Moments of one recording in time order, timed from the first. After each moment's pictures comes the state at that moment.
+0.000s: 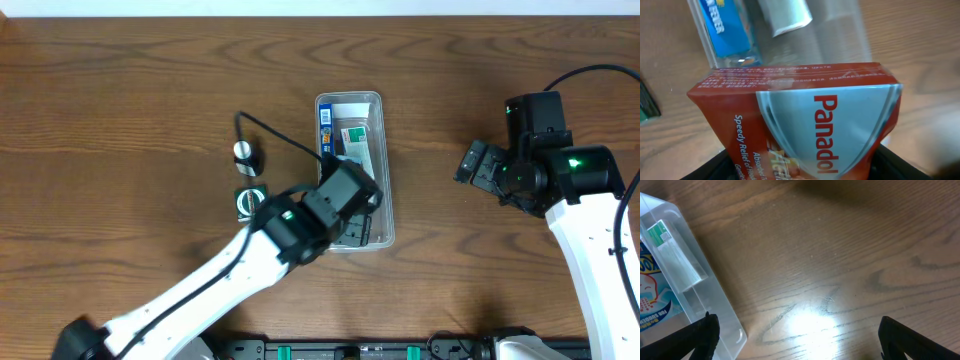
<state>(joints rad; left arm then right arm) -0.86 1.42 1.10 -0.79 -0.07 -0.64 0.12 1.31 1.27 -1.19 0.09 0.57</state>
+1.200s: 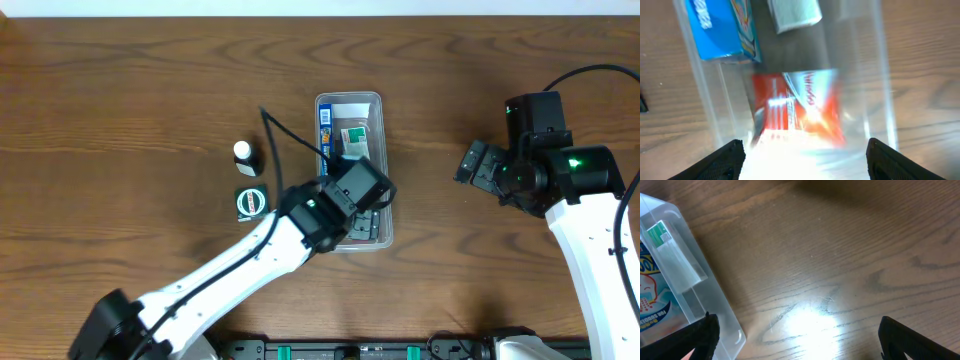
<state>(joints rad) -0.87 1.50 1.13 -0.78 -0.08 -0.72 0.12 1.31 1.27 -1.19 0.09 0.57</state>
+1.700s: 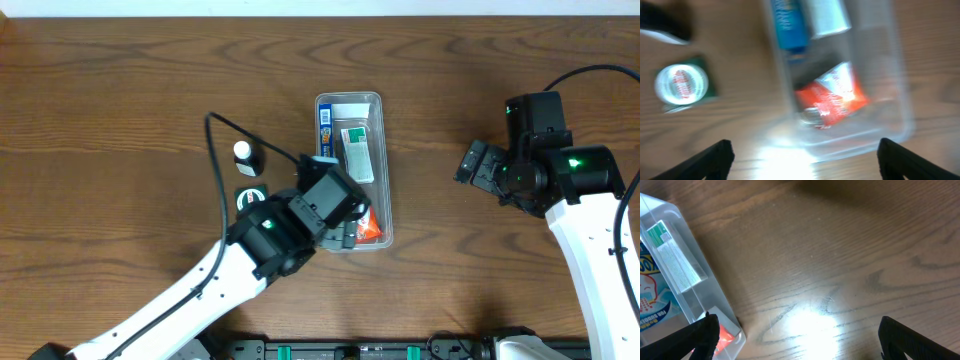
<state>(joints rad) -0.86 1.29 1.13 -0.99 -0.22 -0.68 0.12 1.31 1.27 -1.19 0.09 0.57</state>
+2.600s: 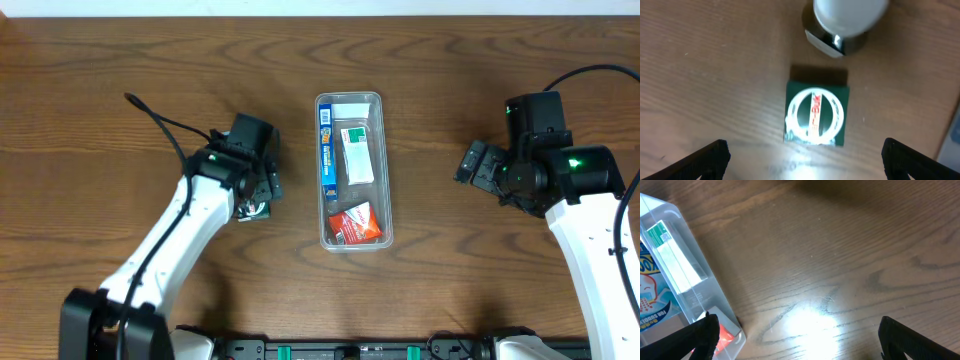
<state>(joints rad) -0.32 1.50 1.04 -0.87 -0.20 -0.56 0.12 1.31 1.27 -1.19 0.09 0.57</state>
